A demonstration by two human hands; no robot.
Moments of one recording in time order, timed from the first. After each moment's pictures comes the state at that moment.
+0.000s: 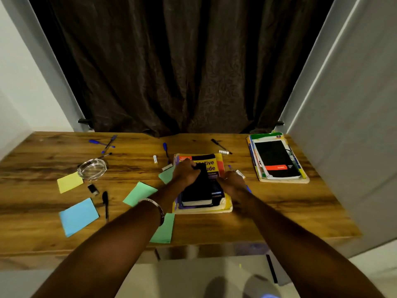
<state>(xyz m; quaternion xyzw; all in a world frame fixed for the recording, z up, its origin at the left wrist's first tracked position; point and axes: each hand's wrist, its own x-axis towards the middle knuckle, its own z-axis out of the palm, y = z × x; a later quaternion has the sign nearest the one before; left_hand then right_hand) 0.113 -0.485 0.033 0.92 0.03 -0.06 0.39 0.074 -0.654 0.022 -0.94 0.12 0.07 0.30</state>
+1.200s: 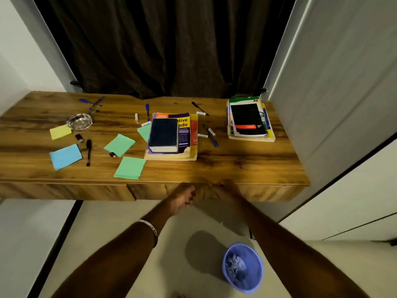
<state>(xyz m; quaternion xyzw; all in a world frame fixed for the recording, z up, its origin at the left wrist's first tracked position) -0.122 -0.594 -0.048 0.73 0.16 -0.31 0.59 -0.127 -0.779 -0.051 -0.84 0.12 0.18 0.50</state>
